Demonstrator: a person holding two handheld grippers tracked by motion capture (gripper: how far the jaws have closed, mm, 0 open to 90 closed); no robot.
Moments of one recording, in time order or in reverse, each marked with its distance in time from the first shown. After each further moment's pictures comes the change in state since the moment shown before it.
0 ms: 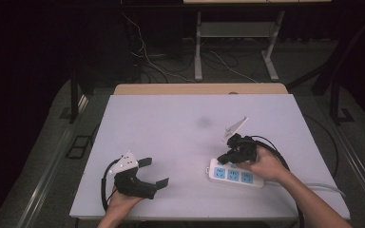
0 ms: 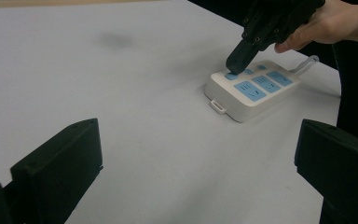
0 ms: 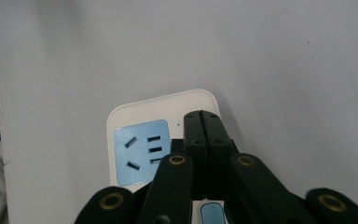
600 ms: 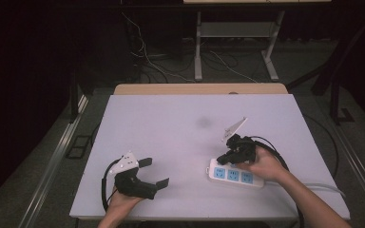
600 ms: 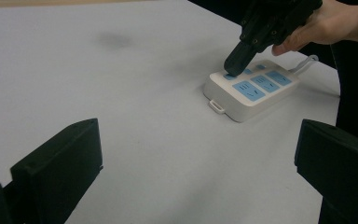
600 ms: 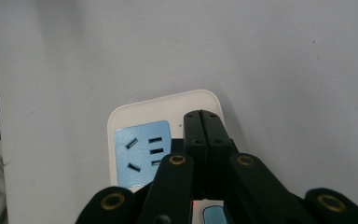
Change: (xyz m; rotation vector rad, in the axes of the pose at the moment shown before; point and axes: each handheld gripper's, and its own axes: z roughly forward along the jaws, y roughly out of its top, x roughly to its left) left arm -0.001 0.000 0.001 0.003 -0.003 0.003; right arm -0.001 0.000 0.003 0.005 0.010 0.001
